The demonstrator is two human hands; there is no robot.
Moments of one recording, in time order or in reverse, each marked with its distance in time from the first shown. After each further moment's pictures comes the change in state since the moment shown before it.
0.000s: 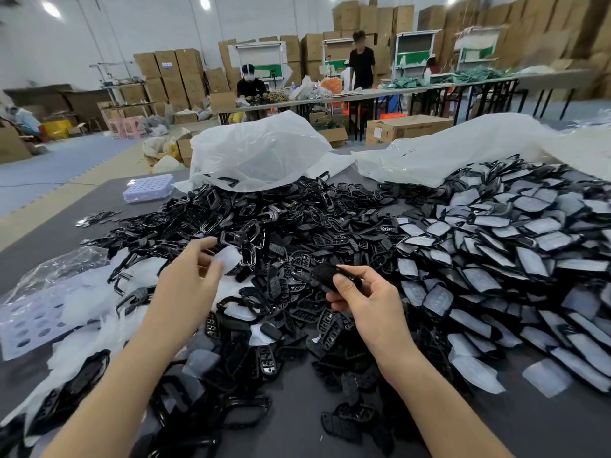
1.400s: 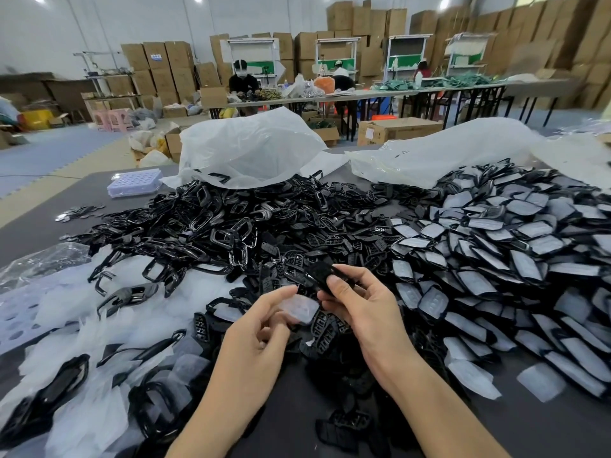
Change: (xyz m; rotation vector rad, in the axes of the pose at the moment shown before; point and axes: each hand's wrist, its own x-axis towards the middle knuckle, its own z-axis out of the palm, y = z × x) left_hand -0.086 0.035 0.056 -0.515 -0.232 0.025; right_hand -0.003 -0.006 0.004 0.287 -0.013 0.100
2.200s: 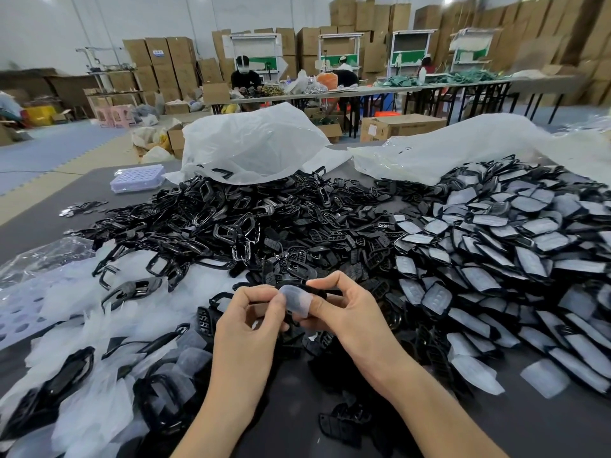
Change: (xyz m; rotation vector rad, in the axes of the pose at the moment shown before) left_hand 0.001 0.004 0.006 -0.240 0.255 -0.118; right_hand -0.016 0.001 0.012 -0.201 -0.257 0.064
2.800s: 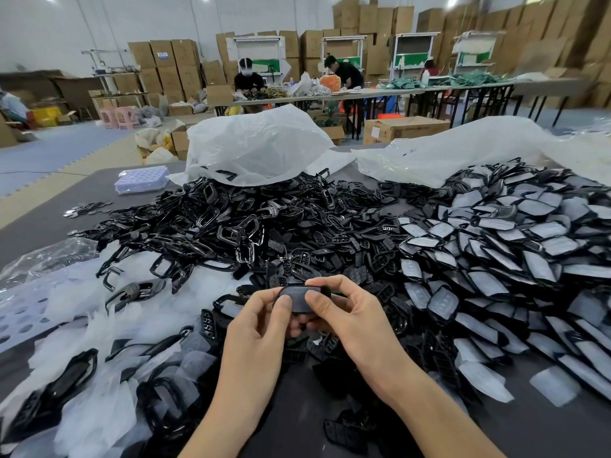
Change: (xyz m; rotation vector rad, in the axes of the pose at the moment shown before) left_hand 0.002 -0.007 0.001 -0.018 -0.088 -0.005; right_hand -0.001 -0.001 0.005 0.013 0.001 -0.071
